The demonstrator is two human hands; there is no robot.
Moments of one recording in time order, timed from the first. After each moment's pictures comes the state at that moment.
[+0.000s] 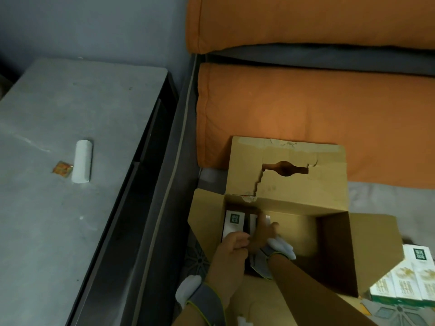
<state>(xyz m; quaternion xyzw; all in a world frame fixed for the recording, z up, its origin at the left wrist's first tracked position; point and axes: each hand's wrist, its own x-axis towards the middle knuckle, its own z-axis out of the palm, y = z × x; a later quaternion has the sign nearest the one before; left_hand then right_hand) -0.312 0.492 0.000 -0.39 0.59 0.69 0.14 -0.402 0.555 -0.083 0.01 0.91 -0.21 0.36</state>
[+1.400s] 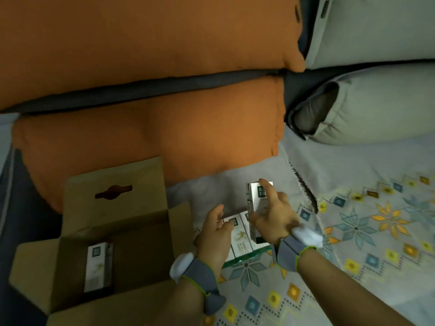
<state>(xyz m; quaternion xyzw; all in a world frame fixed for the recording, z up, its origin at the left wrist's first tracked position) -0.457 0.800 0.070 -0.31 0.66 0.66 0.16 -0.509 0.934 0.054 0.05 0.95 -0.29 0.13</state>
